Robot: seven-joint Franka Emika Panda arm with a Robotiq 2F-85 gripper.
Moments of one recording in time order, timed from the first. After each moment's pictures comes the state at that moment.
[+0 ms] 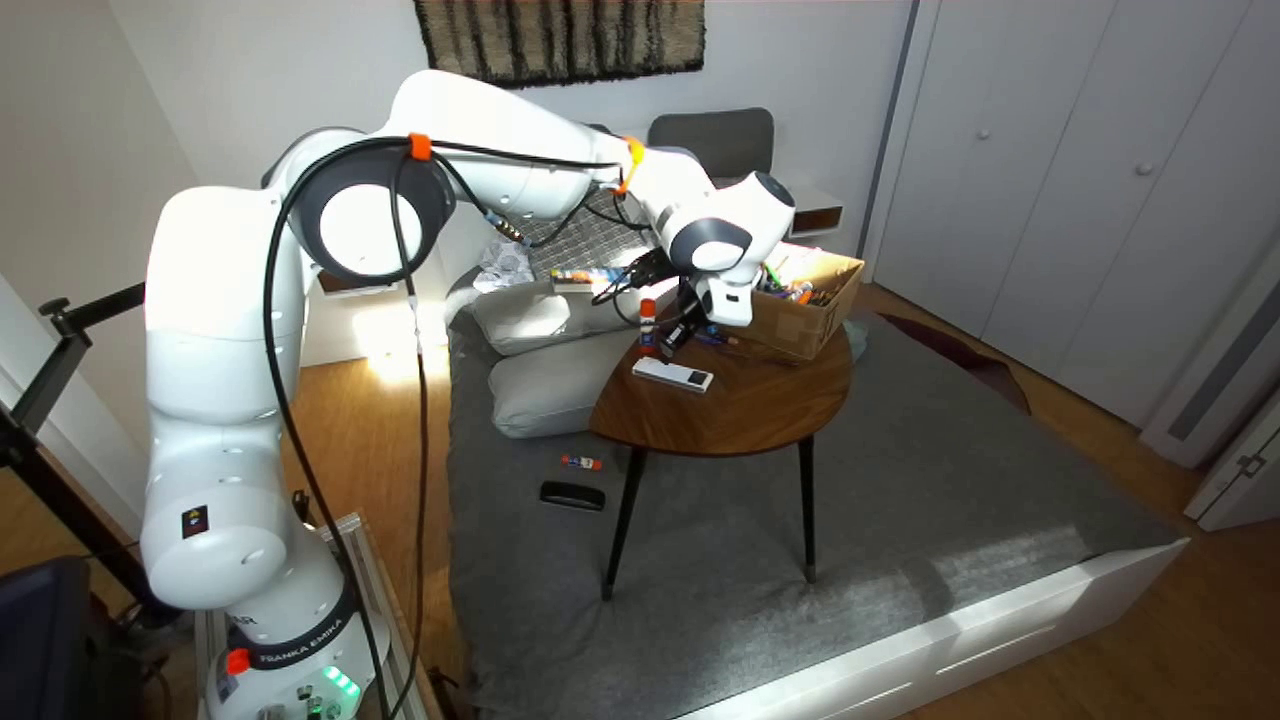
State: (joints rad) arm -0.03 0.42 -0.06 -1.62 0.41 1.79 0.98
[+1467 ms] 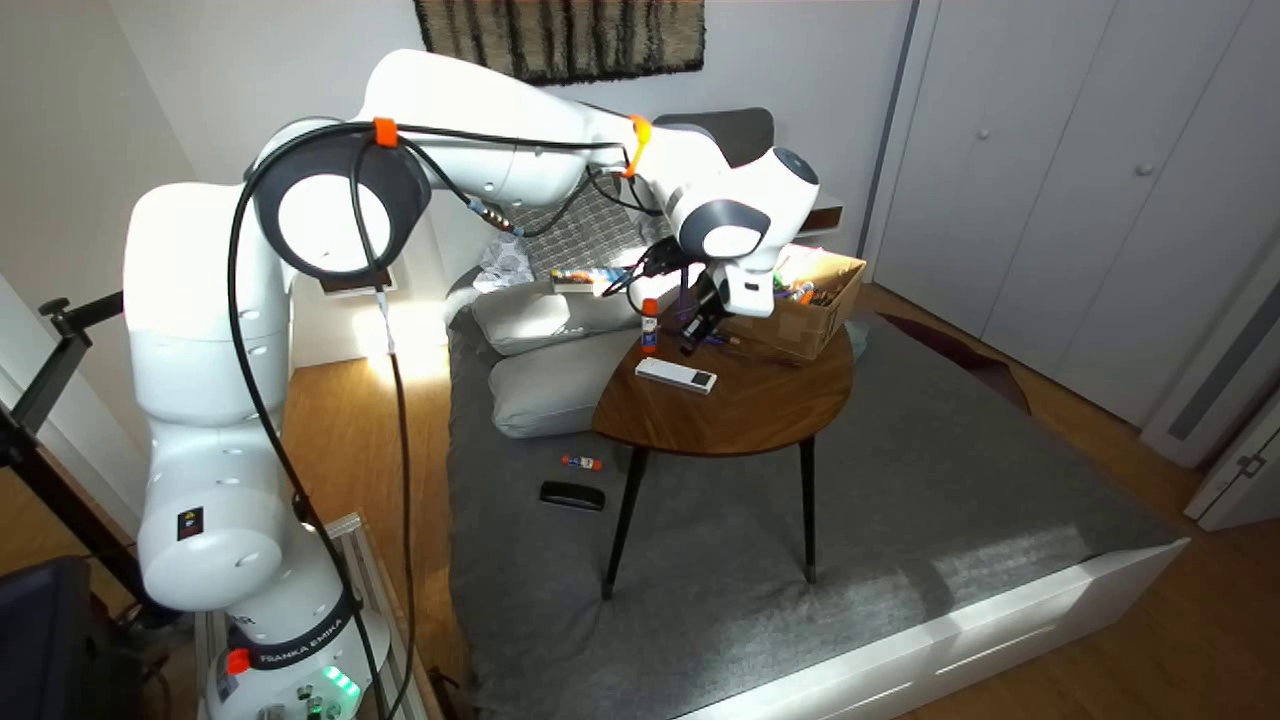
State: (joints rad) arm -0.06 0.36 -0.10 -1.62 0.41 1.79 0.98
